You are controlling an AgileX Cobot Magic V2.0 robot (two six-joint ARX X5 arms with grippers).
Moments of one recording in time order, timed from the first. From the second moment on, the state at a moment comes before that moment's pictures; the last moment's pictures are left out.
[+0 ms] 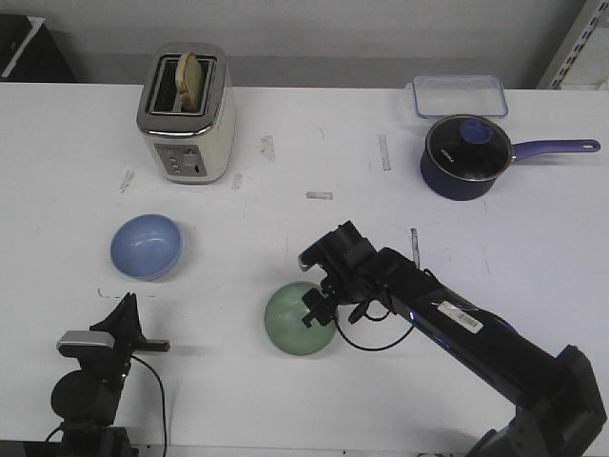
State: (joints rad) left arm 0.00 0.01 0.03 0.04 0.01 -0.01; right arm 0.69 1.64 1.25 -0.77 -0.18 0.02
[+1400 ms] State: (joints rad) left arm 0.00 0.01 0.05 0.03 -0.02 -0.05; right arm 0.06 0.56 0.56 -0.49 -0.05 -0.03
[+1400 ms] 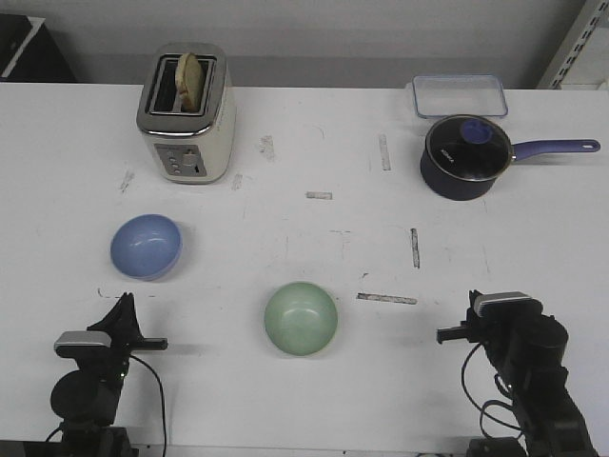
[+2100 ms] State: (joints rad) left arm 0.00 0.72 1.09 -0.41 -0.03 -0.07; right arm 0.06 0.55 0.56 -0.43 -0.05 -0.03
